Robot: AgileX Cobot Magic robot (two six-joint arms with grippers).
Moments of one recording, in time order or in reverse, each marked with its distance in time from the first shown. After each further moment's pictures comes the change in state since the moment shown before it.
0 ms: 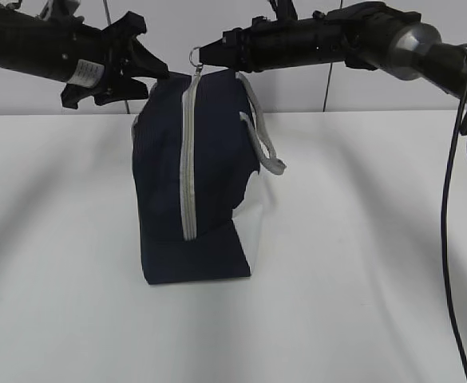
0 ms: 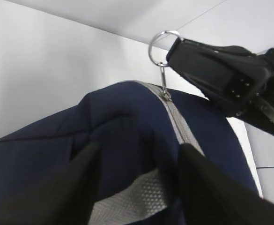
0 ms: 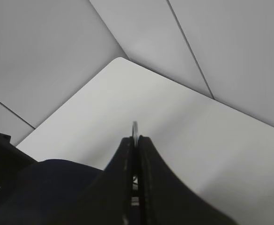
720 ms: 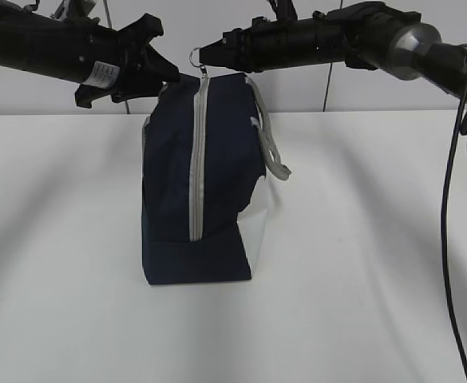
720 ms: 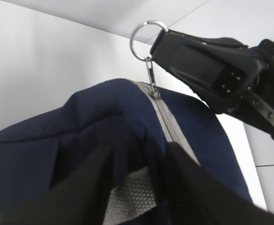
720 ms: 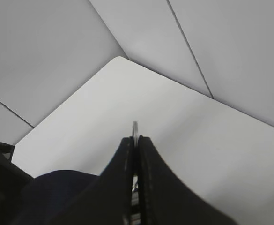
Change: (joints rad) left arm -0.046 0.008 0.000 -0.023 -0.041 0.026; right arm 0.000 0.000 0.000 -0.007 0.000 0.000
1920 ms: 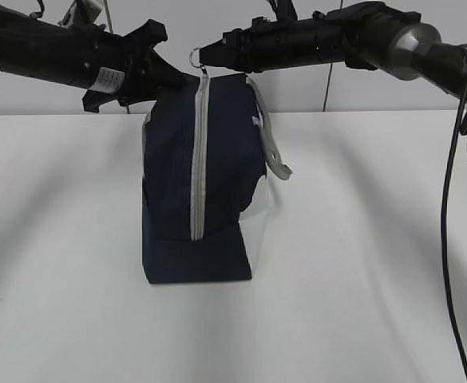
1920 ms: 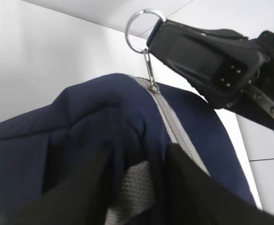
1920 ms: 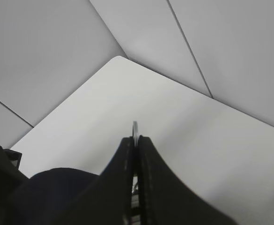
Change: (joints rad) left arm 0.000 0.024 0.000 -0.062 0.025 0.061; right arm 0.000 0.000 0.000 0.000 0.000 0.000
